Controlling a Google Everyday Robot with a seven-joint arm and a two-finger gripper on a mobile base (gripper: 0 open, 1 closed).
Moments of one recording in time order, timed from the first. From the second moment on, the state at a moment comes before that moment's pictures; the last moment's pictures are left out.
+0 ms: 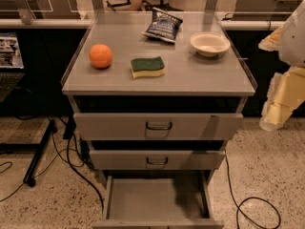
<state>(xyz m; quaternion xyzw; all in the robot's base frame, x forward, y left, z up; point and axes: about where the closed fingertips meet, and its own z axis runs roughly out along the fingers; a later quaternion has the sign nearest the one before) 0.438 -0.217 0.977 -0.60 0.78 -0.03 0.16</state>
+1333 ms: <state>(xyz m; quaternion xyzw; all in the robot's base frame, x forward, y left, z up) 0.524 -0.165 0.994 -0.60 0.75 -0.03 0.27</state>
